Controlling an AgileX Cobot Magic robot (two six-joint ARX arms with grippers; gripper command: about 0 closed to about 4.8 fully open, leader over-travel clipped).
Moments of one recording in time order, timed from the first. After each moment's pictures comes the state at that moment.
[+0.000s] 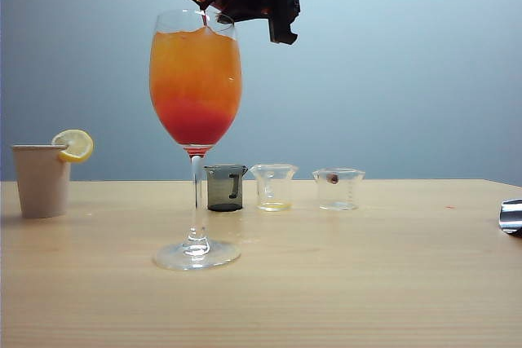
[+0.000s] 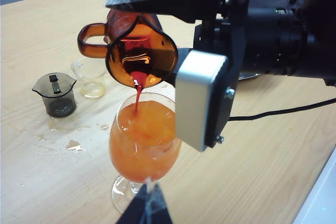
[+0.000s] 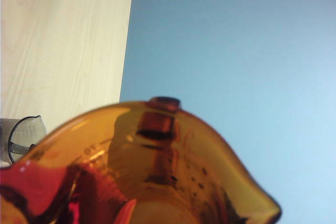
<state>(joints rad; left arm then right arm) -0.50 0.66 0.94 -0.65 0.34 0.02 0.87 1.45 0.99 0.33 0.21 -1.51</state>
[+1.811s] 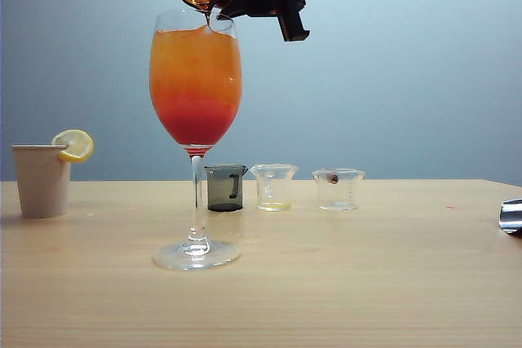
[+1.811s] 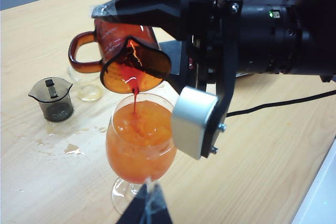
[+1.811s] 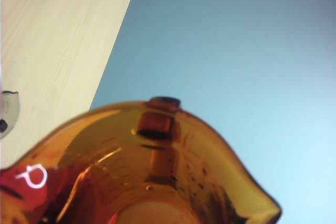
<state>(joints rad) -0.50 0.66 0.94 -0.65 0.36 0.05 0.88 1.45 0.99 0.34 0.21 -1.77</state>
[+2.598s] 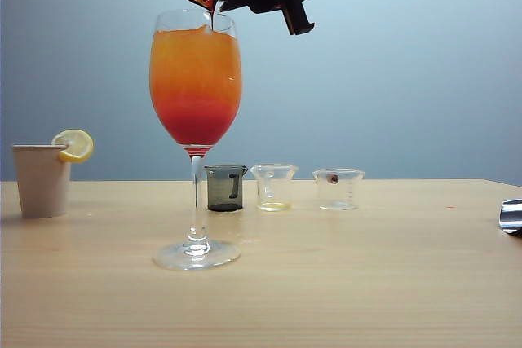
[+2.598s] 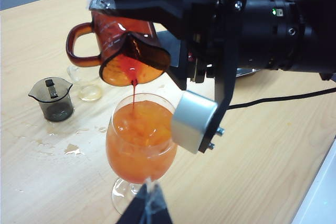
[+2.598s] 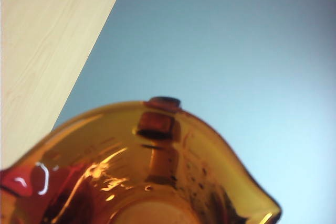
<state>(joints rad) -0.50 0.66 0.94 -0.65 0.36 0.05 0.88 1.45 0.99 0.38 0.21 -1.89</state>
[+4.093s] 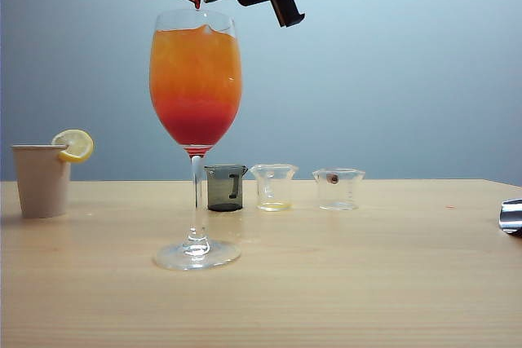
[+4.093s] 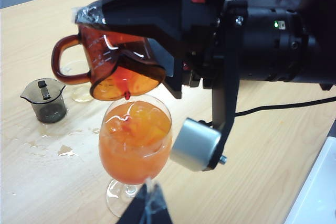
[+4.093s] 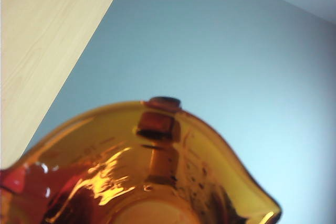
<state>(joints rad) -0.50 0.66 0.94 -0.65 0.38 0.05 0.93 1.45 0.99 0.39 0.23 -1.97</state>
